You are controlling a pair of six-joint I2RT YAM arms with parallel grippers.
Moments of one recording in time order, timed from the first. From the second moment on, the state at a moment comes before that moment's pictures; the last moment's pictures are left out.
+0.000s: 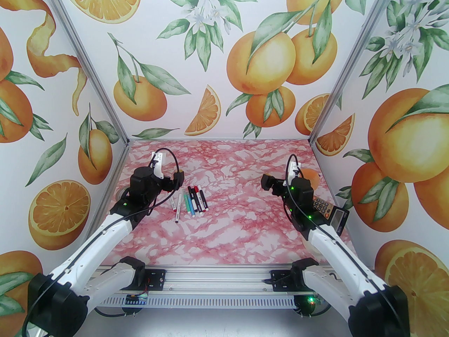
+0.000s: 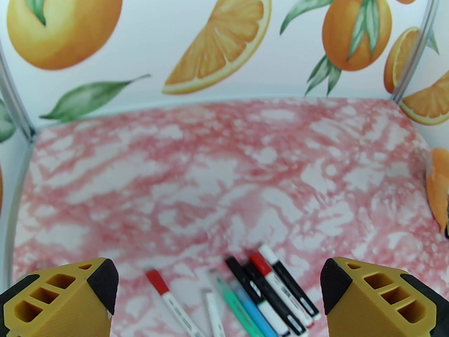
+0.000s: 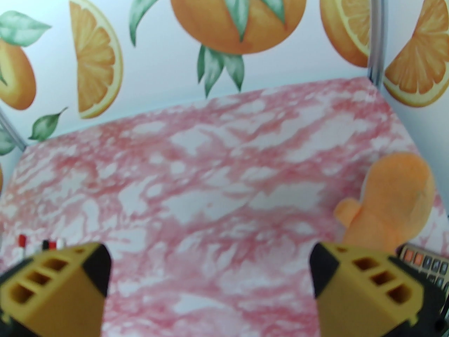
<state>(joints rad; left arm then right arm) -0.36 1.02 0.81 -0.27 -0.11 -0.17 0.23 0.91 0.62 -0.10 0.07 0.35</state>
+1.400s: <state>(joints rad) -0.20 1.47 0.87 -0.65 0.03 -0.46 1.05 0.77 0.56 -0.31 0.25 0.57</state>
